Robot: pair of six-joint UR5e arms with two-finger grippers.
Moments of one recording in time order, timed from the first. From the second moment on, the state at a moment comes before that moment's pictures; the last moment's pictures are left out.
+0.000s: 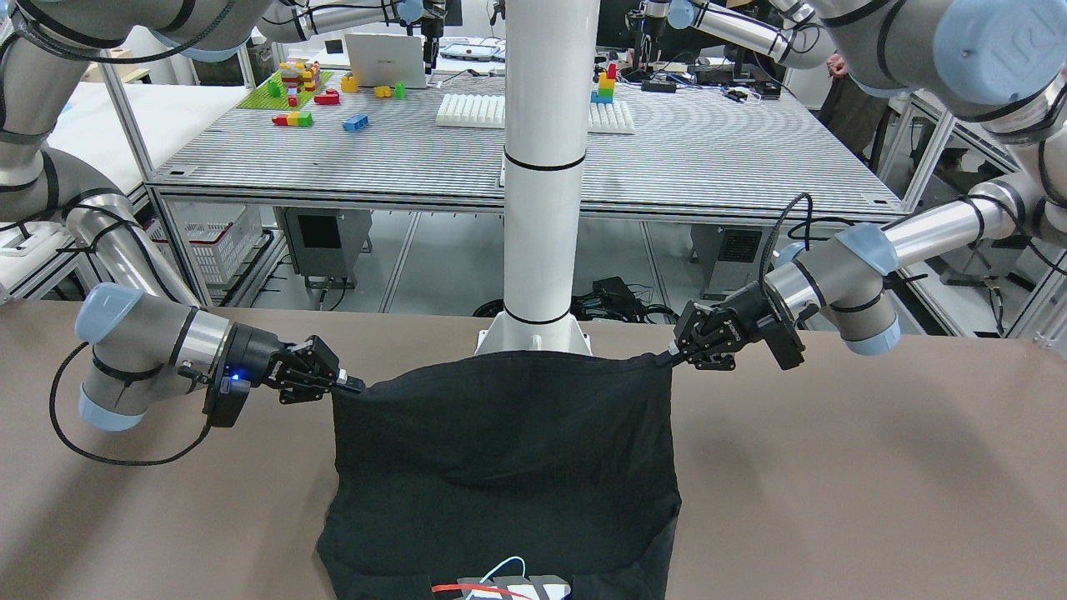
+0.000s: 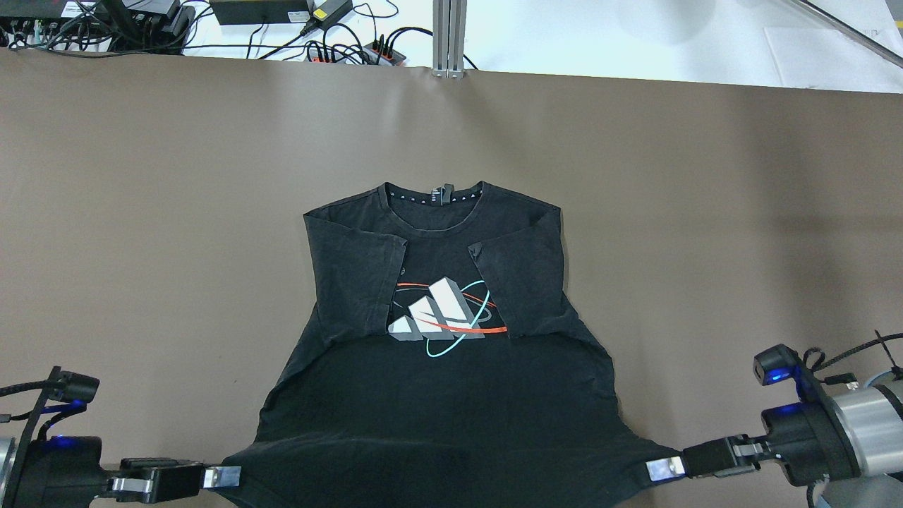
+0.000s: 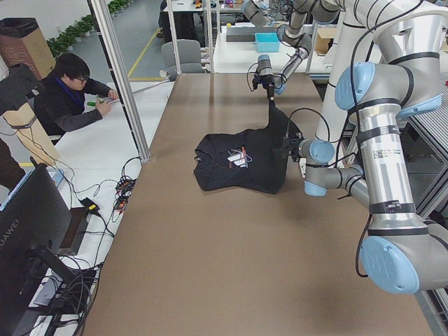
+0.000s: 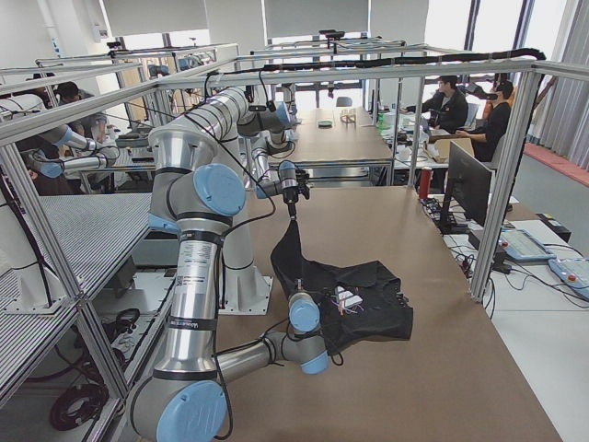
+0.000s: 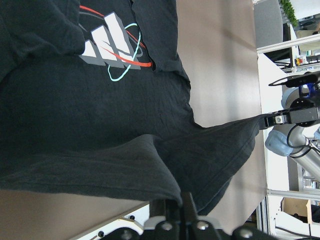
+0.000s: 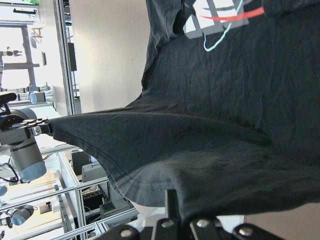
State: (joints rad) left arm -0.31 -1.38 -2.24 -2.83 -1.68 -1.53; right arm 0.70 -1.58 1.82 0.11 2.33 1.79
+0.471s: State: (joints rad) left arm -0.44 -1.46 -2.12 -2.83 -1.68 -1.56; right arm 0.82 -1.49 1.80 -0.09 2.32 1.64
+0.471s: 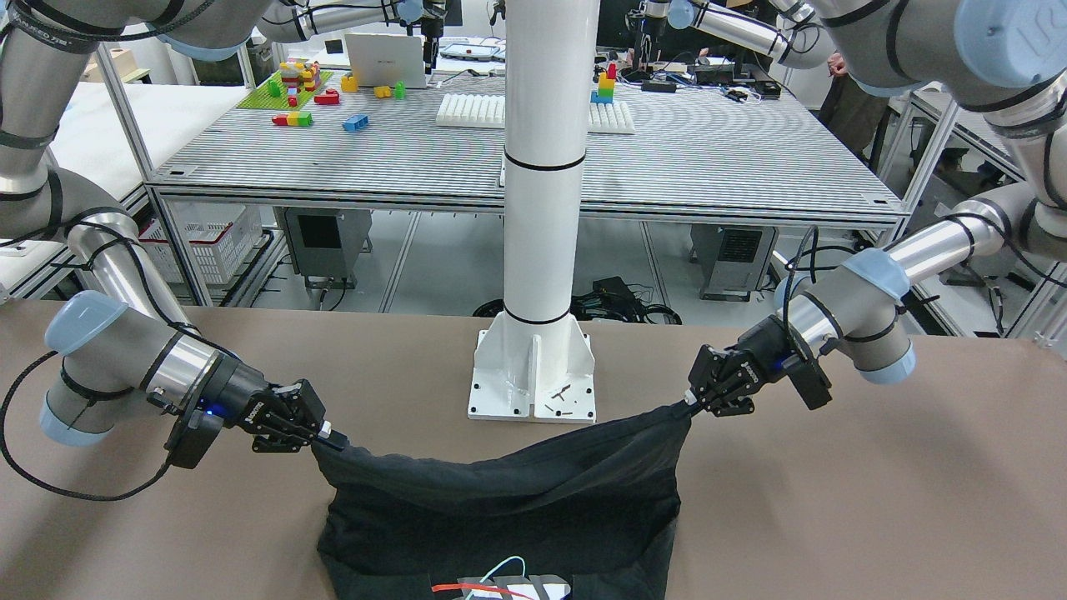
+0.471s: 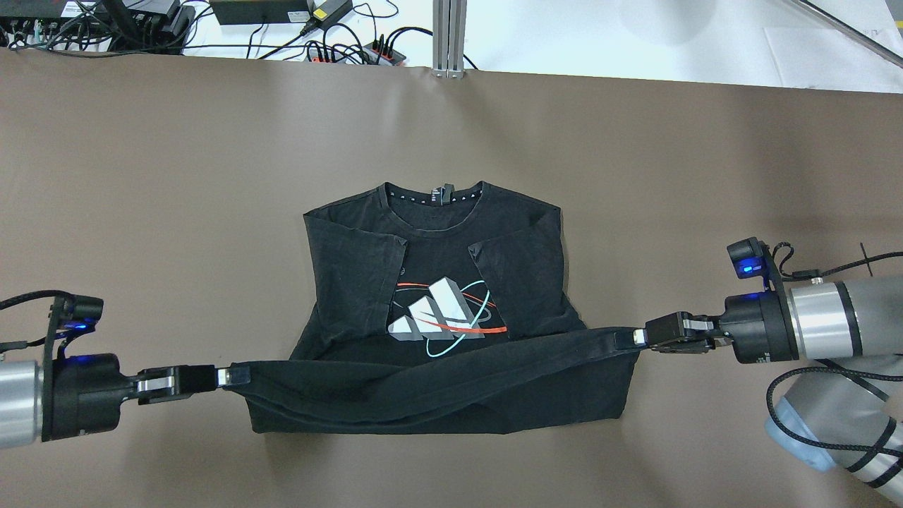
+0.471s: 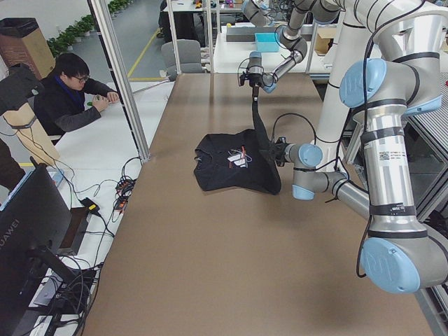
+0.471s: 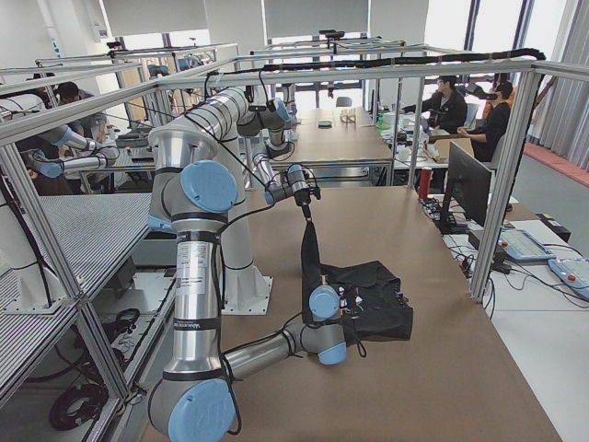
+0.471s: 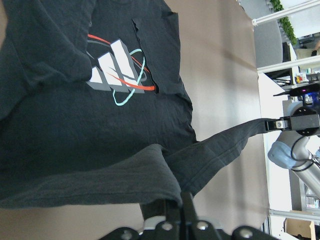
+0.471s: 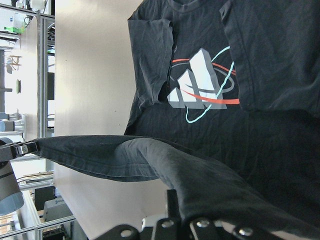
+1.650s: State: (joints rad) left arm -0.68 -1.81 -1.67 -2.78 -1.65 -1.58; right arm 0.84 -1.31 1.65 -0.35 2.06 1.45
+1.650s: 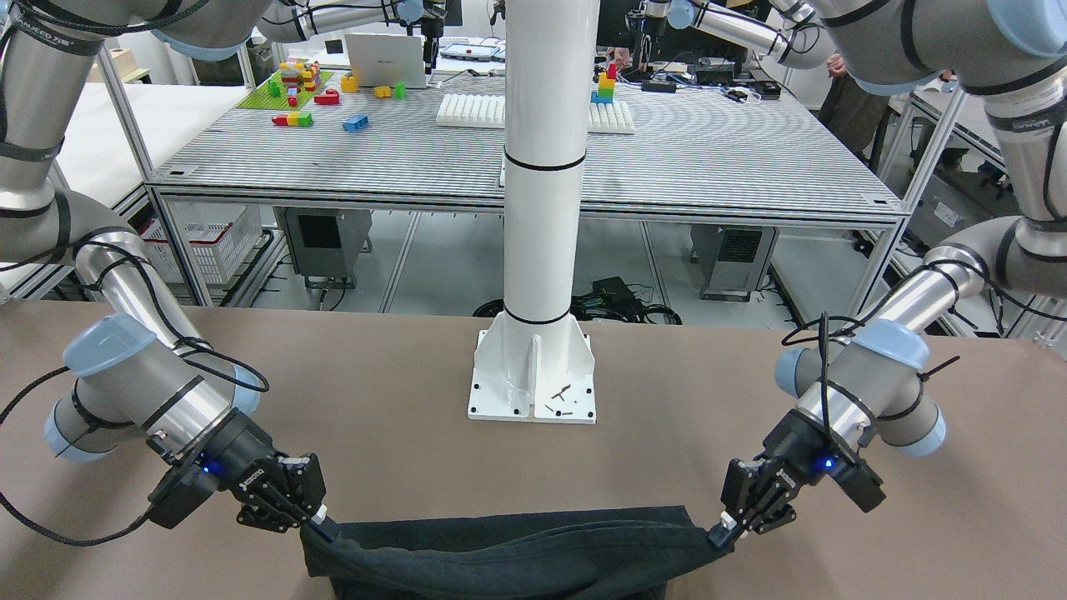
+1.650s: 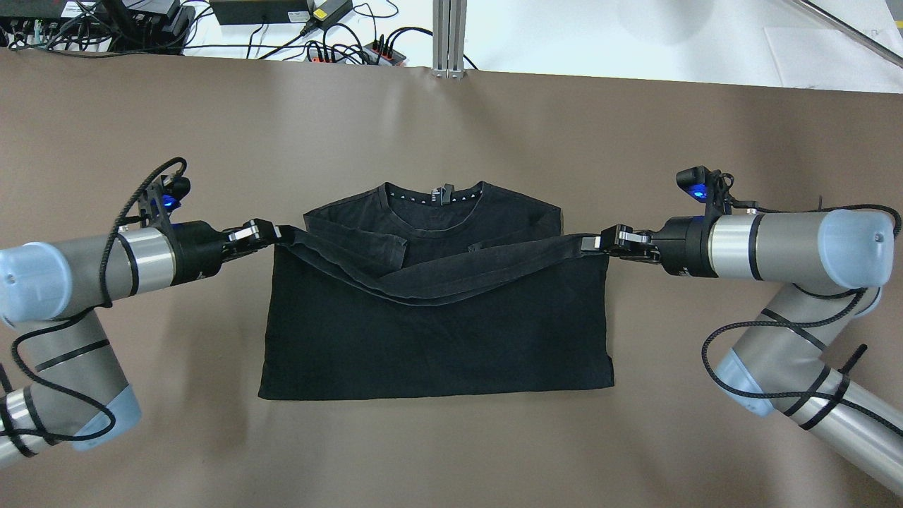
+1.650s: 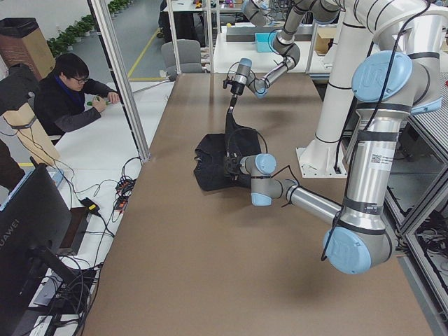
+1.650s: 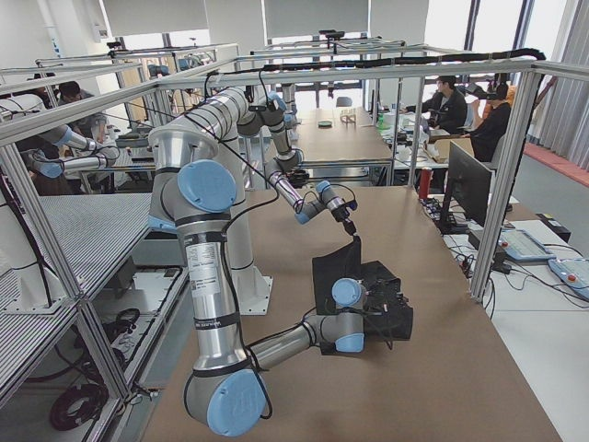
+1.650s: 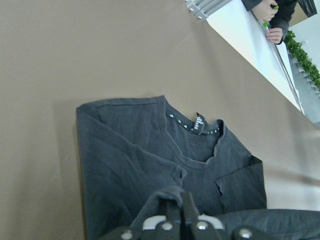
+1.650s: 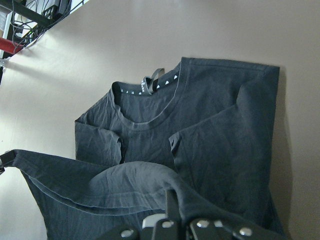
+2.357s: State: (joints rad) left arm -0.73 -1.90 -1.49 -2.78 -1.62 -1.57; right arm 0.85 -1.22 1.45 -0.35 1.91 1.44
